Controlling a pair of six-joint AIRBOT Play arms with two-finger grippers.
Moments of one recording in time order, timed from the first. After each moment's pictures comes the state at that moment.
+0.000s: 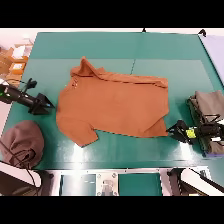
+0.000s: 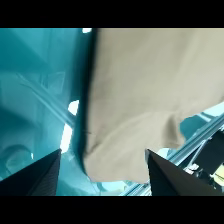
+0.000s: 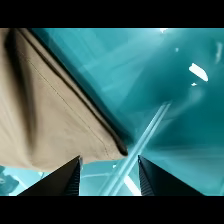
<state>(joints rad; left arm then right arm) 0.42 -1.79 1.29 0.94 -1.58 -1.15 -0.64 -1.12 0.50 -0.99 1.23 1.35</state>
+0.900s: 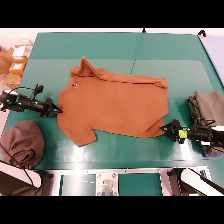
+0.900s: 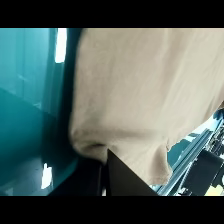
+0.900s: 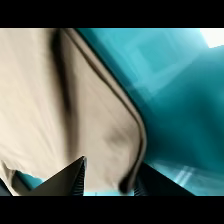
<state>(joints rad) 0.40 -1.78 1.12 0.74 -1.39 -0.98 -0.60 -1.14 0.35 -0.76 1.06 1.22</state>
